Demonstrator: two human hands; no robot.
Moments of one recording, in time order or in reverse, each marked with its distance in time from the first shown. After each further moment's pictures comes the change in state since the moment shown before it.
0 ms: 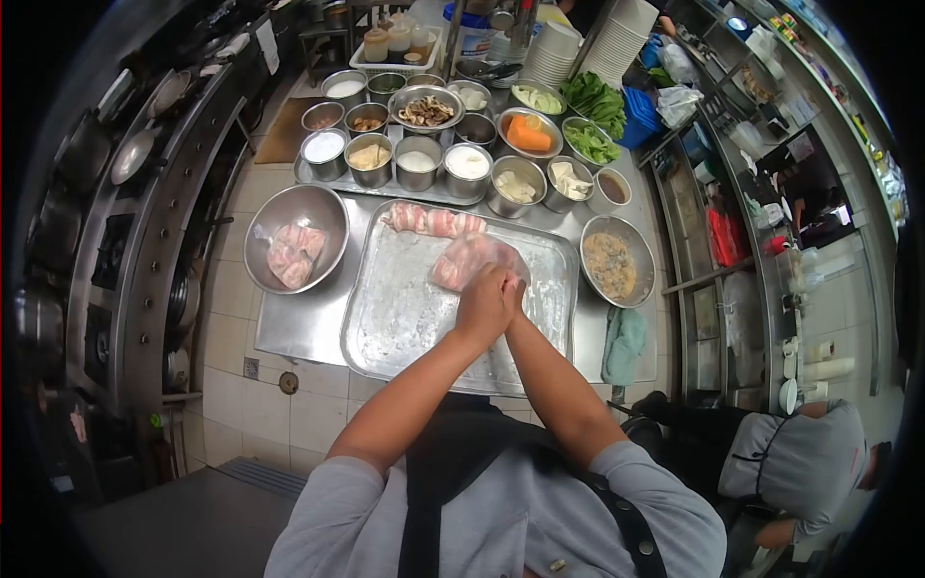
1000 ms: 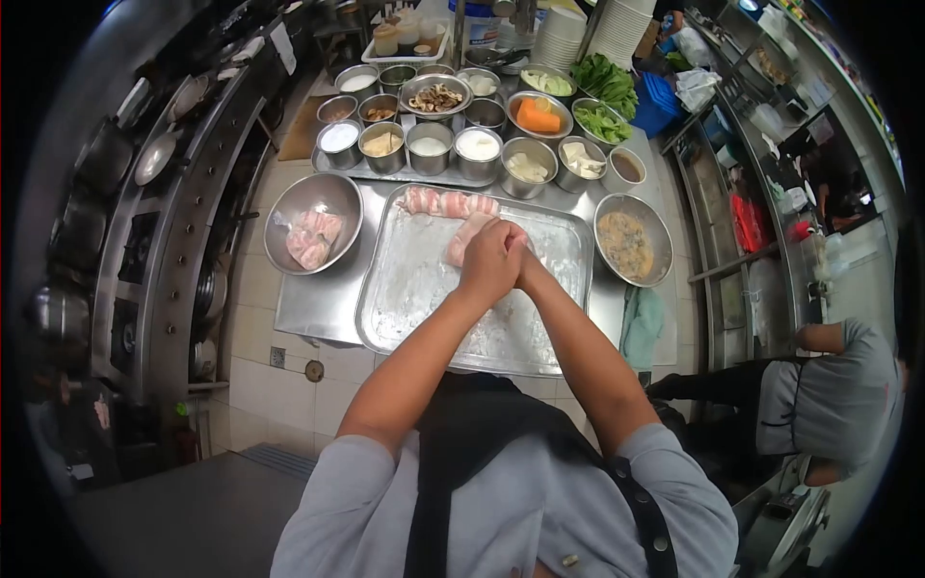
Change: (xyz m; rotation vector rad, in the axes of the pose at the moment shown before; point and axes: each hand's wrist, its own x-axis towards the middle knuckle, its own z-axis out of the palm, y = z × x) left_hand 0.026 0.027 -0.020 0.010 -0.013 -0.015; right_hand -0.023 -0.116 0.074 -0.476 -0.457 -0.285
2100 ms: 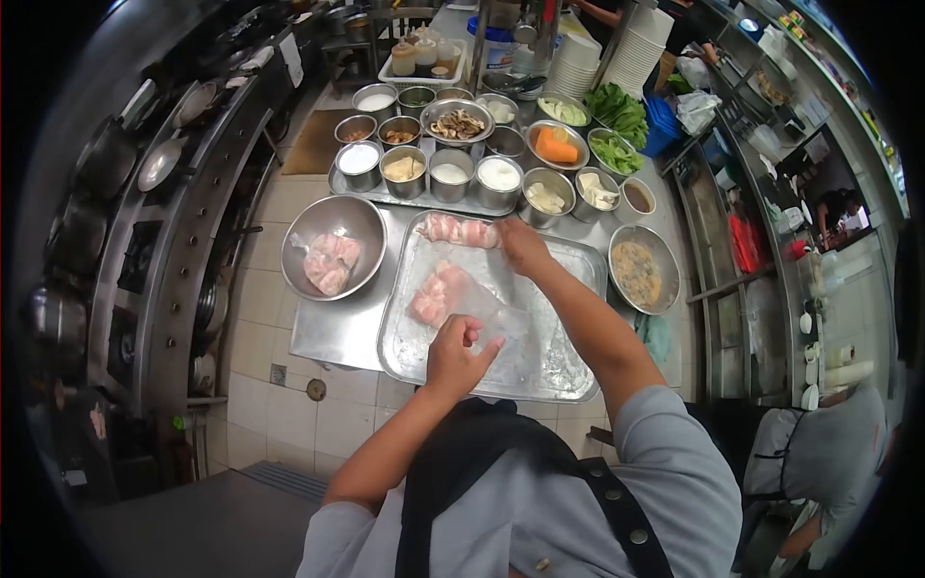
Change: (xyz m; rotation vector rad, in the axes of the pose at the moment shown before) left_hand -0.096 -0.024 -0.076 0.020 0.070 -0.137; right_hand 0.080 0.043 -0.031 -1.234 -0.074 0.067
